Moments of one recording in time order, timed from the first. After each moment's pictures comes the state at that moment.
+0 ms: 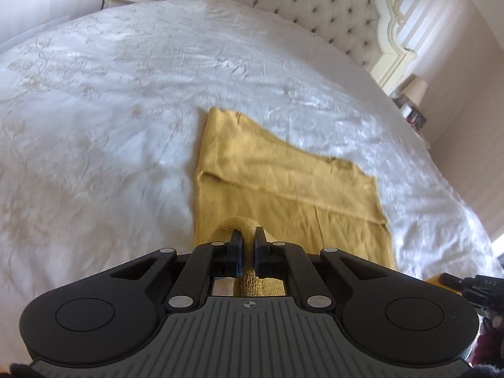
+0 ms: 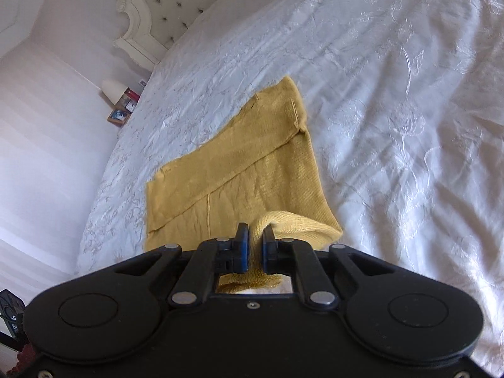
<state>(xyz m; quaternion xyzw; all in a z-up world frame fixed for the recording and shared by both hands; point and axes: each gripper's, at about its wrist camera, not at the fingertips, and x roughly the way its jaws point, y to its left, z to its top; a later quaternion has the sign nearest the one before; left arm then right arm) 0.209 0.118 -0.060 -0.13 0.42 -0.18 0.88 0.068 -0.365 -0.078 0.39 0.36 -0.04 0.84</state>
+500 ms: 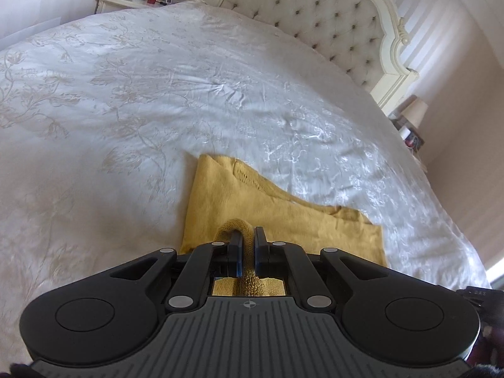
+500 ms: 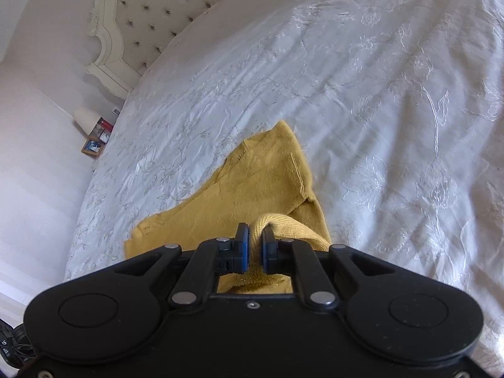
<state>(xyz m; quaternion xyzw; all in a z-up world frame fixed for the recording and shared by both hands) 0.312 0.108 -0.066 -0.15 0.41 -0.20 0.88 0.163 -0.387 -0.082 0.39 0.35 -0.10 0.84</state>
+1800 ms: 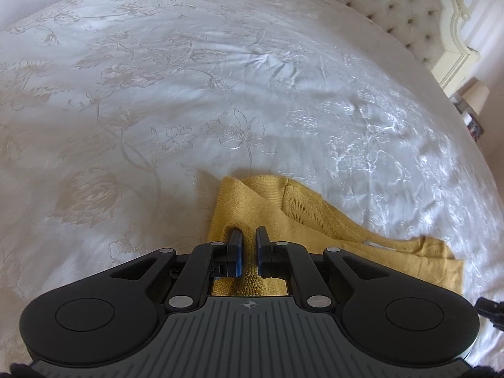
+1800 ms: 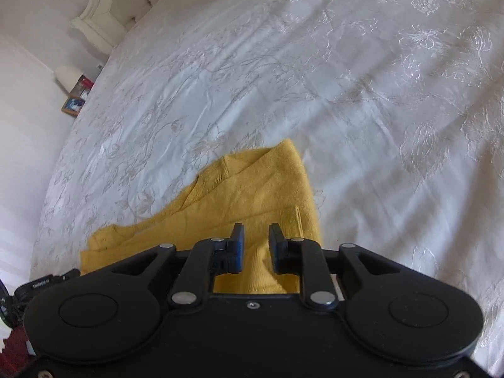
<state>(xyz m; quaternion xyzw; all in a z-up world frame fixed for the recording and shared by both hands) 0.442 0.058 -0.134 -0.11 0.47 -0.11 0.87 0.281 -0.423 -0.128 0.33 0.45 -0.05 0.83</state>
